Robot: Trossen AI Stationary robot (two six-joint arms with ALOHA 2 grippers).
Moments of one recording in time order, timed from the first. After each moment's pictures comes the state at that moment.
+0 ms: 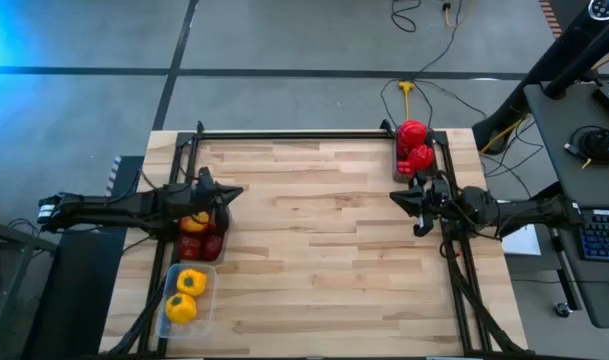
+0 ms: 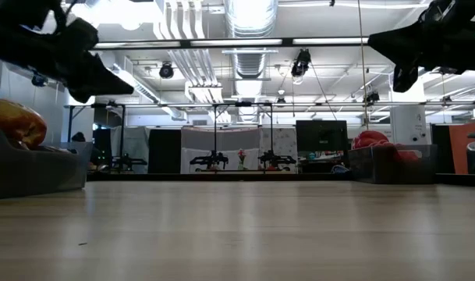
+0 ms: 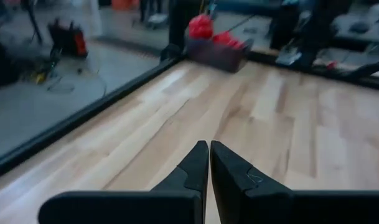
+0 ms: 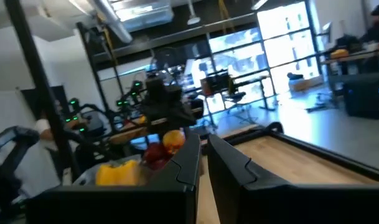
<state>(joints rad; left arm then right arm) 0.05 0.44 0.24 -0.07 -0.38 -0.19 -0.02 0.26 0.01 0.49 0.12 0.24</state>
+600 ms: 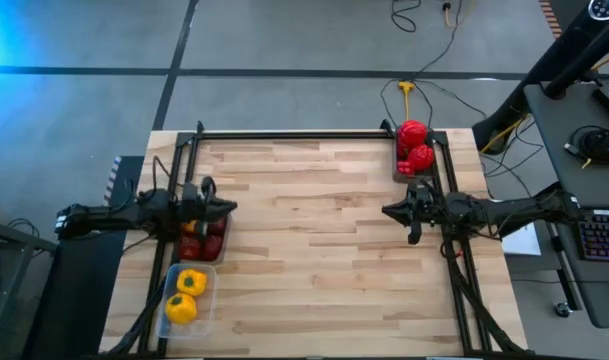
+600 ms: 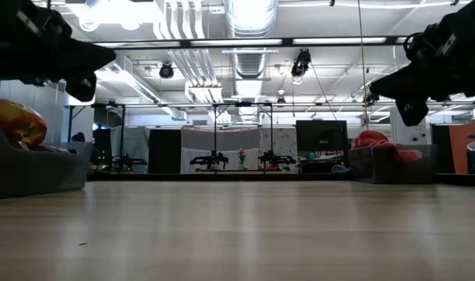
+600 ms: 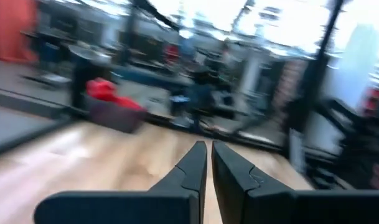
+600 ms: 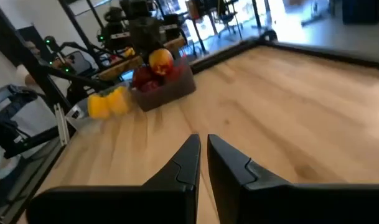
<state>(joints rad) 0.03 0.08 0.02 0.17 -0.05 -0.23 0.04 0.29 0.01 0.18 0.16 0.38</state>
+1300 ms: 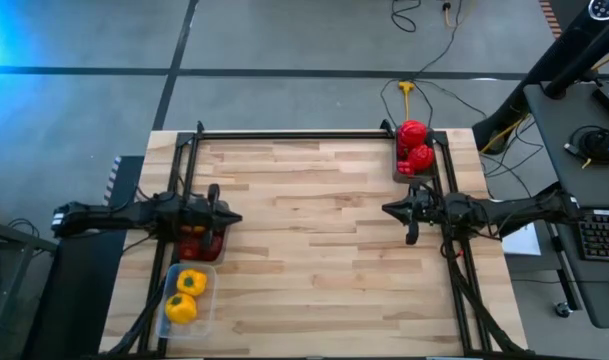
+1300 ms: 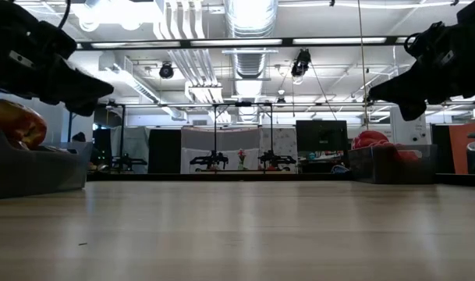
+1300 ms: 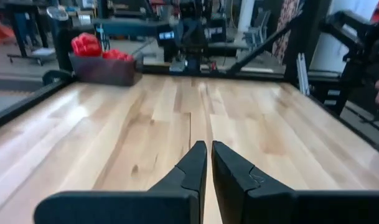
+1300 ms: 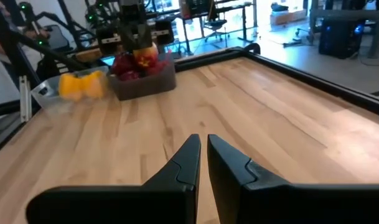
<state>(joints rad) 0.02 0.14 0.01 0.02 0.03 -0.06 0.04 0.29 0.01 0.14 0.21 0.20</state>
